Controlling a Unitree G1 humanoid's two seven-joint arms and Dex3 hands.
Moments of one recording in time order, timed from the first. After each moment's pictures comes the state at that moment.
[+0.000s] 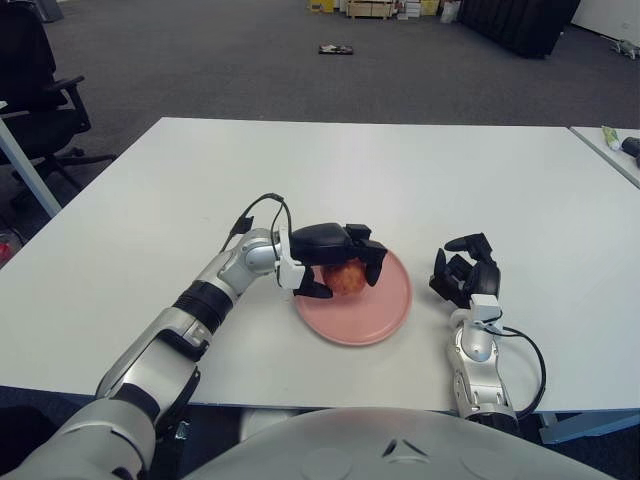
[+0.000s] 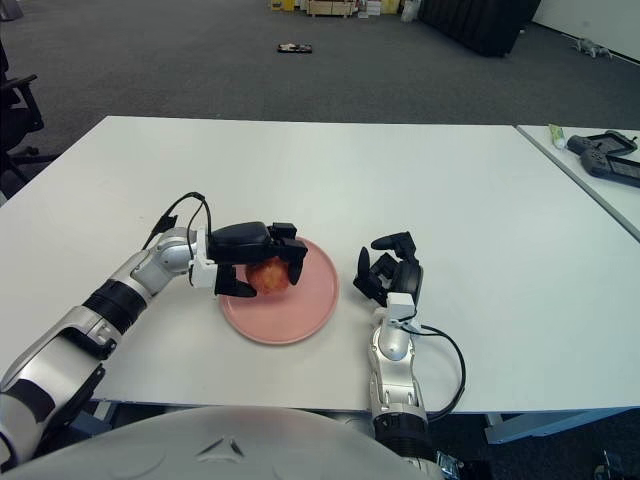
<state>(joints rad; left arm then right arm) -0.47 0.33 -0.53 0.52 0.34 -0.95 -0.56 0.16 0.10 -0.09 0.22 -0.17 -0.41 -0.36</state>
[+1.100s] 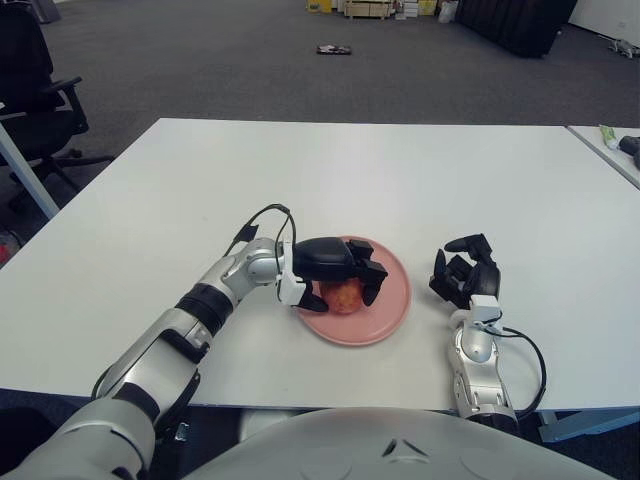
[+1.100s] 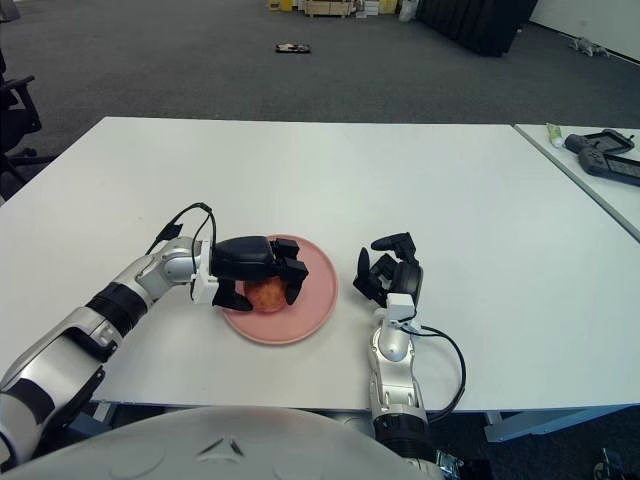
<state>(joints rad) -0.46 0.34 -0.57 0.55 0.33 -0.99 -0.57 0.16 0.10 -0.08 0.22 -0.17 -0.41 -0.36</state>
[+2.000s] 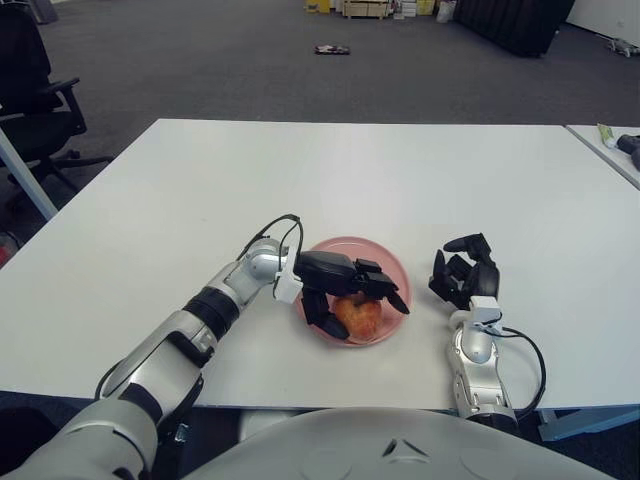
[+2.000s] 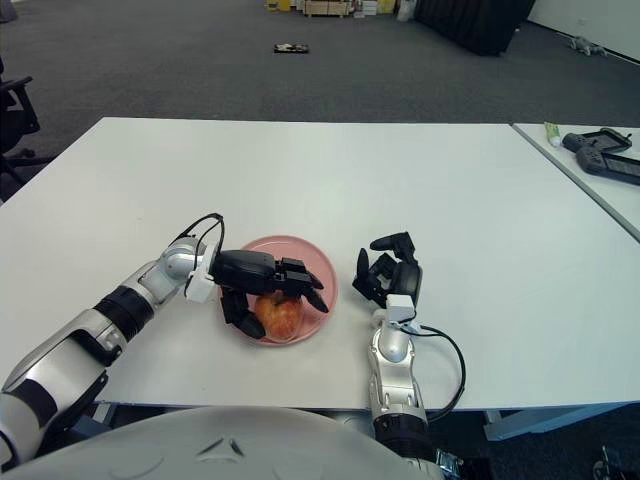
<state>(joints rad) -0.46 0.32 -0.62 0.57 0.08 -1.02 -0.86 0.16 0.09 -0.09 0.23 -0.17 -0.44 -0.35</state>
